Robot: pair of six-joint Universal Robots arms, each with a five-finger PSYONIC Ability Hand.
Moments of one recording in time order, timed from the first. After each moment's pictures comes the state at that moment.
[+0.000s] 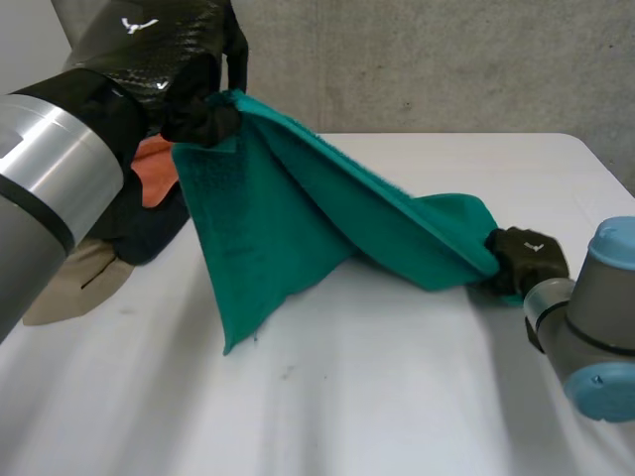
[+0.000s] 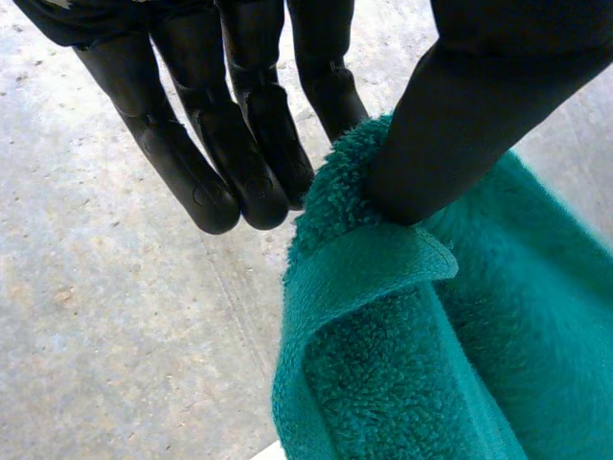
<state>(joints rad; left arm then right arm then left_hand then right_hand) 4.12 -1.55 -1.33 3.02 -1.57 3.24 1.81 -1.05 1.68 -0.32 1.58 3.10 1.16 1.20 1.19 1.20 0.99 0.87 0.87 0.87 0.87 0.69</state>
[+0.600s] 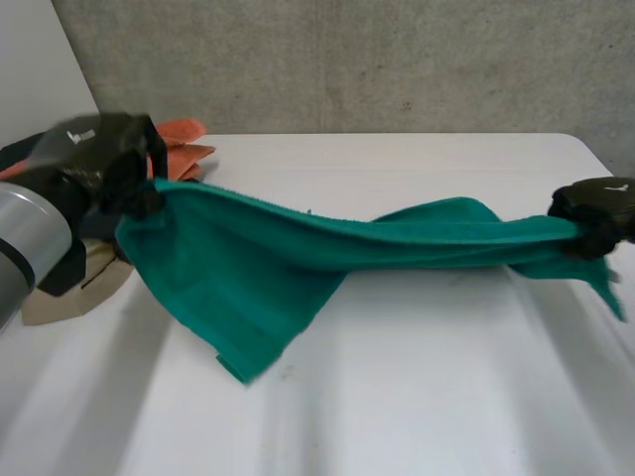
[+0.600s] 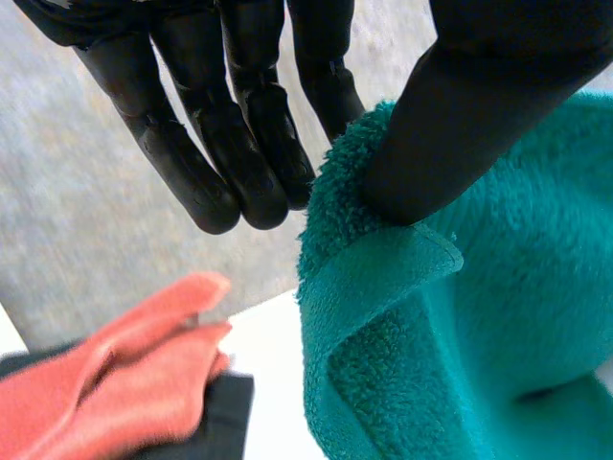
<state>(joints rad) 4.41 -1.54 -1.58 3.01 -1.49 3.21 1.50 -1.29 1.38 0.44 1.16 2.71 1.16 1.20 1.19 1.20 0.99 1.12 1.17 1.18 1.20 1.00</state>
